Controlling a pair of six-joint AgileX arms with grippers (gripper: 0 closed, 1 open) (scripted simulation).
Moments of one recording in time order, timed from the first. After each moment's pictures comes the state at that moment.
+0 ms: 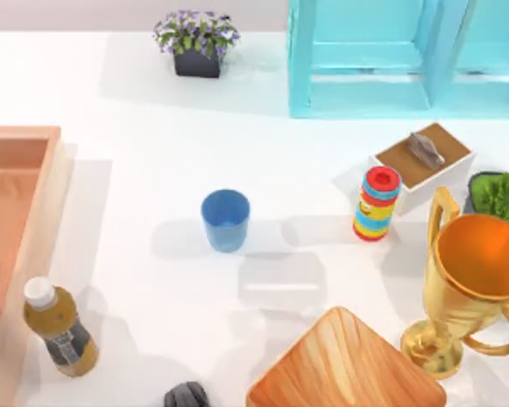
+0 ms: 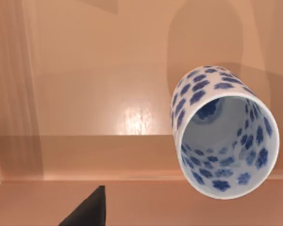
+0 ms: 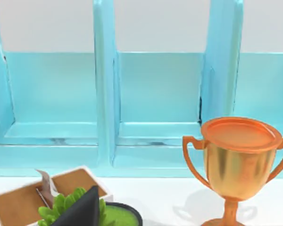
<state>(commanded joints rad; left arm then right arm) 0.41 1.46 1.04 -1.16 0.01 0.43 0.00 0.00 0.00 0.00 0.00 0.00</state>
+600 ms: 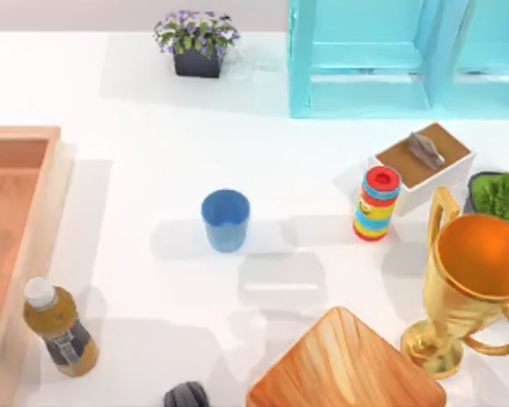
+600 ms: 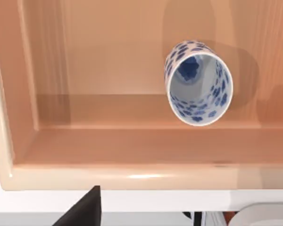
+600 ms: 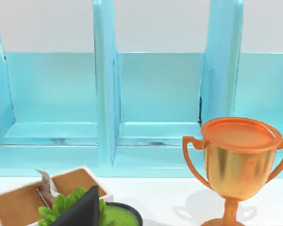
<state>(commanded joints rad) 0.41 1.47 1.37 -1.48 0.01 0.42 0.00 0.00 0.00 0.00 0.00 0.00</state>
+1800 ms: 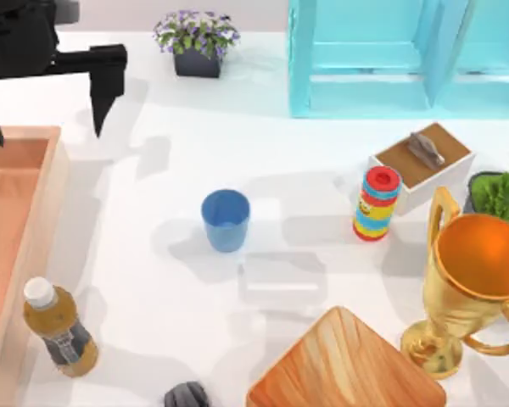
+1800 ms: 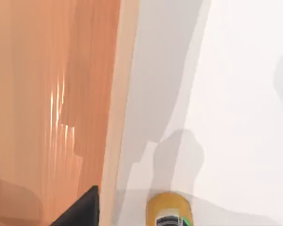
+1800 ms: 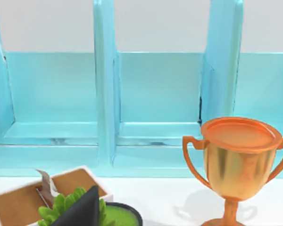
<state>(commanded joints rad) -0.21 2.04 1.99 -1.57 0.00 -0.32 0.00 0.00 0.00 0.00 0.00 0.00</state>
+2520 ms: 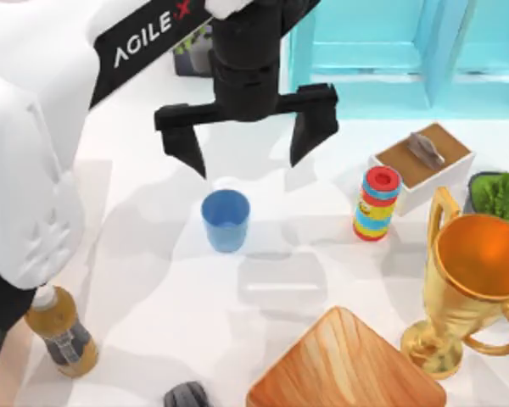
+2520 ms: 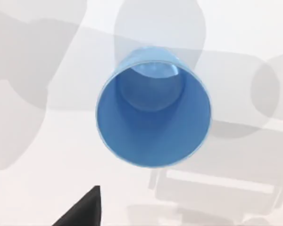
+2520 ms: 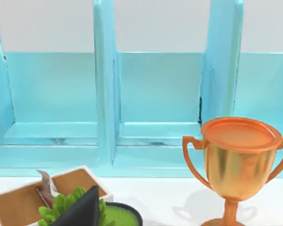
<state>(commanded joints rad) -0.63 2.36 2.30 -1.52 0.00 -0.78 0.00 0.00 0.00 0.00 0.00 0.00</state>
